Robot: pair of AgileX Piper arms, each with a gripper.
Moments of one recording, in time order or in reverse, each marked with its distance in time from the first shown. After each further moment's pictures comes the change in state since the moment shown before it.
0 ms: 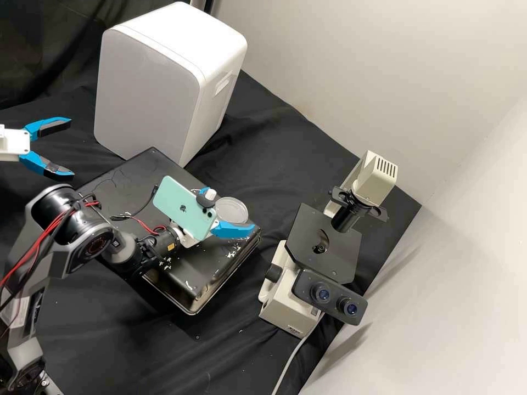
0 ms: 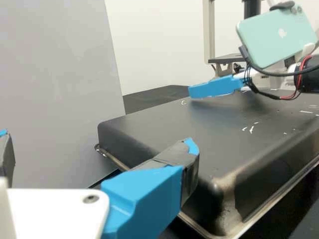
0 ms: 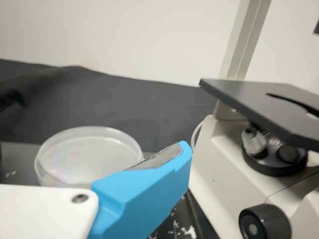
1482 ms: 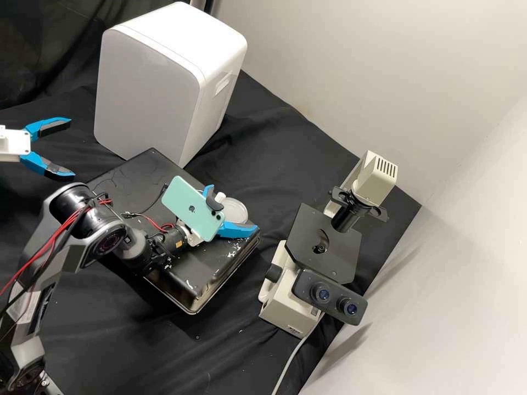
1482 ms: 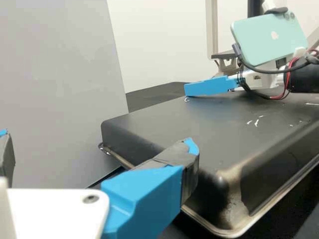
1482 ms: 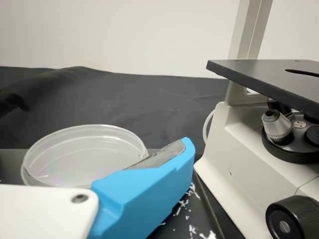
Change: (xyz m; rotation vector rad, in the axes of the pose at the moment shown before) left arm 0.001 -0.002 -0.001 0.014 0.016 -0.008; right arm 0.024 -0.007 0.007 0.089 -0.021 -0.034
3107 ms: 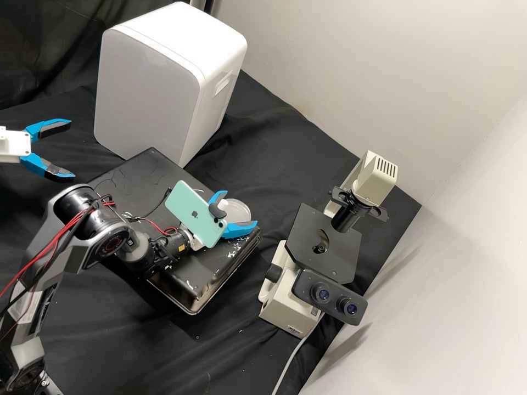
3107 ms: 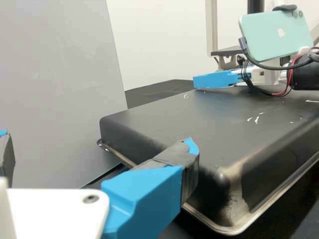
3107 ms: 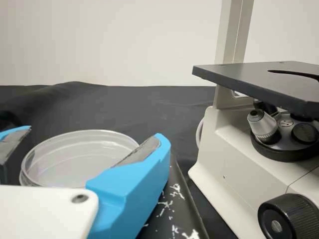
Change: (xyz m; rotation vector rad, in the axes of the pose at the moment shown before) left arm 0.001 -0.002 0.000 0.000 0.000 -0.011; right arm 0.001 0.004 0.008 0.051 -0.017 0.008
